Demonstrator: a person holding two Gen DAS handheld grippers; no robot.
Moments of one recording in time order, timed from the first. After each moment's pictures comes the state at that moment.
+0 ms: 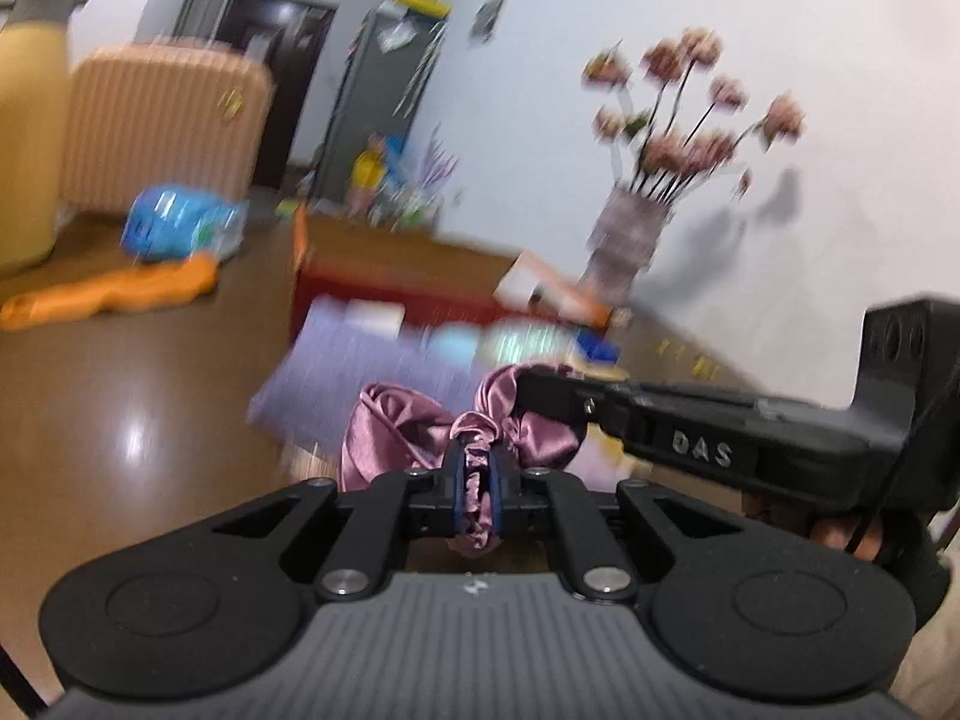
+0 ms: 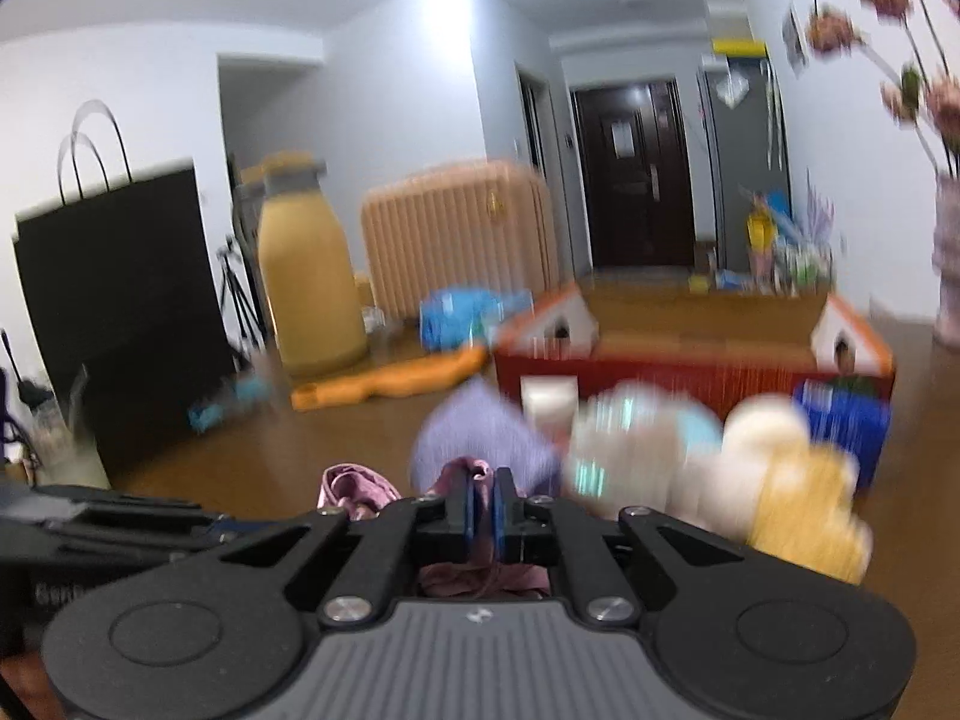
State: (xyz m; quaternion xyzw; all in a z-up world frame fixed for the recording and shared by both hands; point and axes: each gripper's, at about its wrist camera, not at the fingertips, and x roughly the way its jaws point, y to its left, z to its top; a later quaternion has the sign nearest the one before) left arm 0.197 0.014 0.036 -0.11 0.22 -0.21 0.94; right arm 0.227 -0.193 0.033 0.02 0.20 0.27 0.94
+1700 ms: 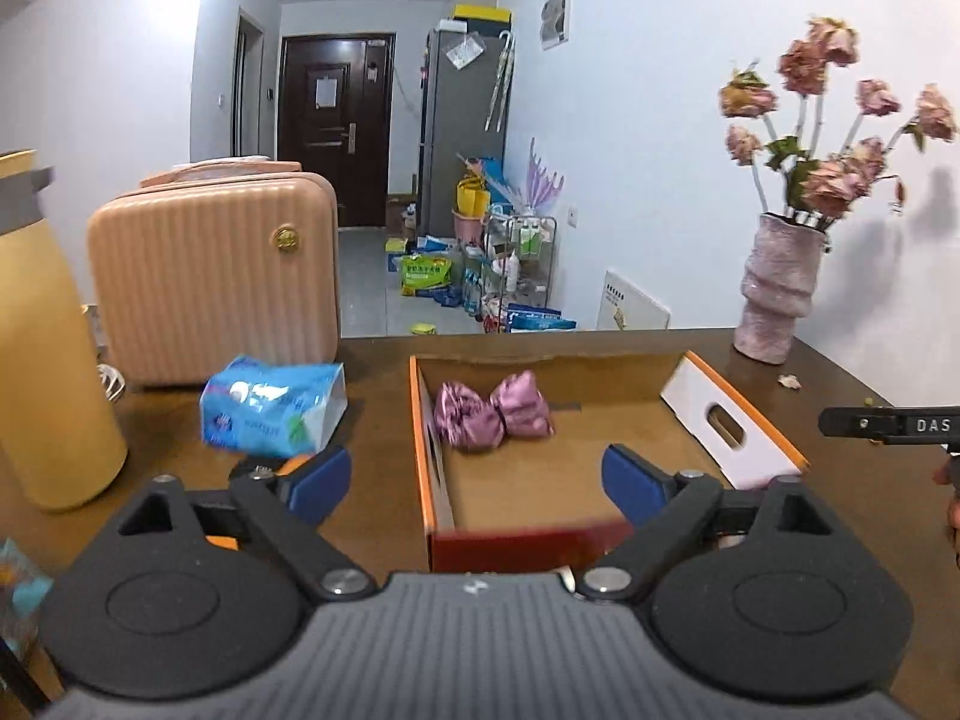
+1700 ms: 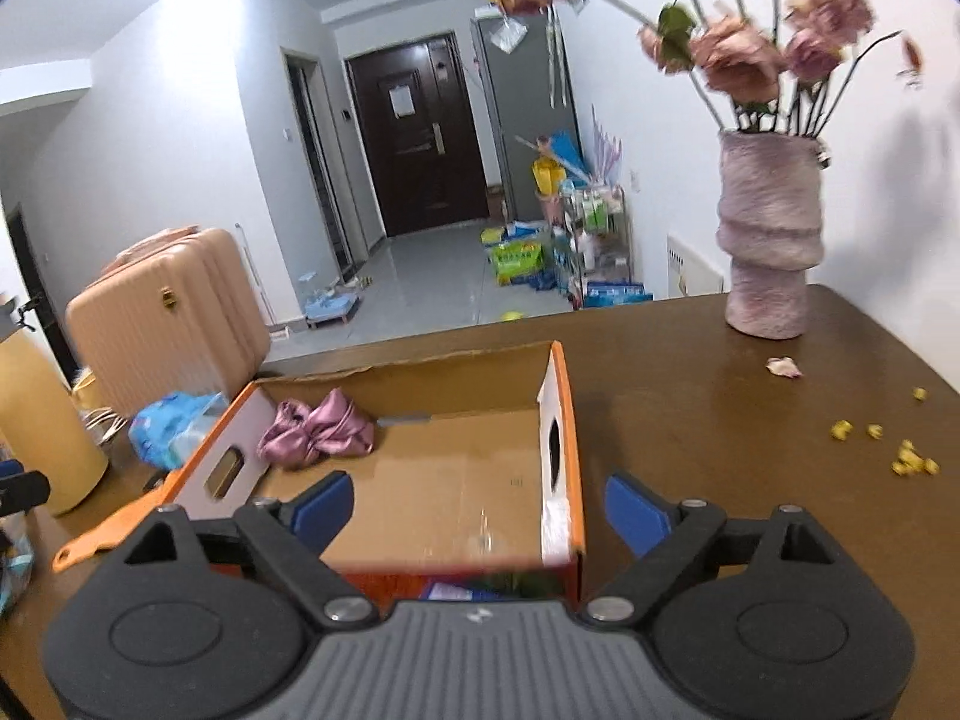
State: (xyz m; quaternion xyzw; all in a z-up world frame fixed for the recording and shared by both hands) left arm 0.347 0.006 0.124 -0.01 0.23 -0.08 0.97; right arm 0.380 -0.331 0.096 0.08 0.27 0.07 0.96
